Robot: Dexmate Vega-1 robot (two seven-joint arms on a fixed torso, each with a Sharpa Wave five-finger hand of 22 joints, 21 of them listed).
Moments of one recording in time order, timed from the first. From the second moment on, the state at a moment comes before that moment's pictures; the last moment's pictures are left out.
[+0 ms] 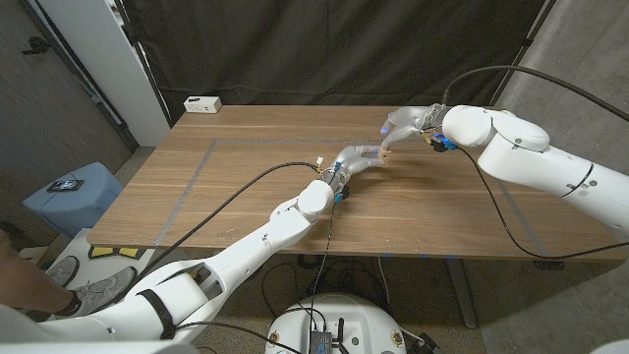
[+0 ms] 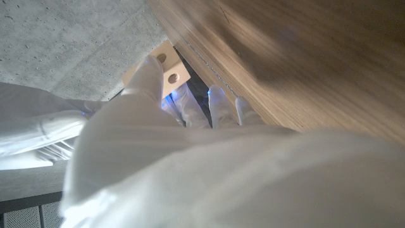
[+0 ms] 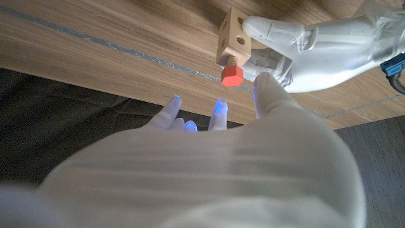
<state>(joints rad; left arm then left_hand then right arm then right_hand) 0.63 0.21 0.79 -1.21 -0.09 -0.17 0.22 1.06 0.06 0.25 -0.16 0.18 0.83 -0.19 0.20 0.19 0.86 -0.22 0.21 0.43 0.45 -0.05 0.22 0.19 0.18 0.11 0.22 0.19 -0.51 -1.03 -0.71 -2.17 -0.29 -0.66 0.45 0.86 -0.04 0.41 -0.18 0.19 0.37 -0.01 0.40 0.20 -0.03 0.07 0.19 0.19 -0.01 0.09 0.19 0.19 0.28 0.01 0.18 0.16</state>
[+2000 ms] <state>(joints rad) 0.61 0.20 0.81 -1.17 -0.06 -0.18 0.22 1.07 0.06 0.25 -0.16 0.18 0.83 -0.19 0.20 0.19 0.86 -0.22 0.20 0.43 0.45 -0.05 0.22 0.19 0.18 0.11 0.22 0.19 -0.38 -0.95 -0.84 -2.13 -0.54 -0.81 0.72 0.88 -0.05 0.41 -0.16 0.18 0.44 0.02 0.42 0.22 -0.04 0.10 0.19 0.19 -0.01 0.11 0.19 0.19 0.29 0.03 0.18 0.16</state>
